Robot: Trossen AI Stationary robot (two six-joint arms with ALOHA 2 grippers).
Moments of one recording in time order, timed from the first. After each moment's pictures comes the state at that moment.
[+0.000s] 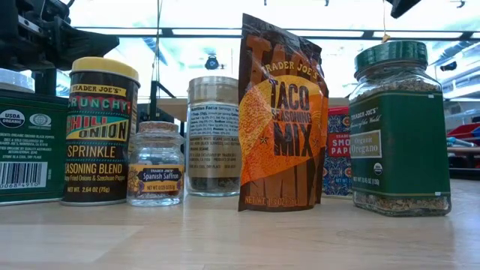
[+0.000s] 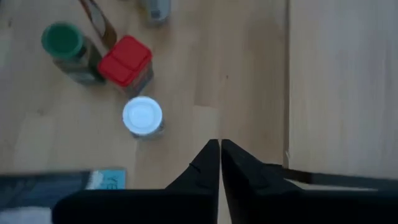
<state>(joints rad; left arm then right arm) -0.07 0.01 0.01 0.17 -0.06 0.07 0.39 1.13 1.31 -1.24 0.32 0.16</state>
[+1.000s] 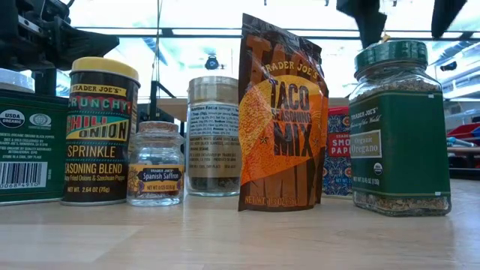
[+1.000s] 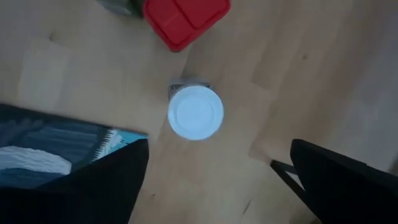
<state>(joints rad) -0.07 0.01 0.01 0.17 -0.06 0.07 0.39 1.58 1.46 -1.32 0.15 -0.02</state>
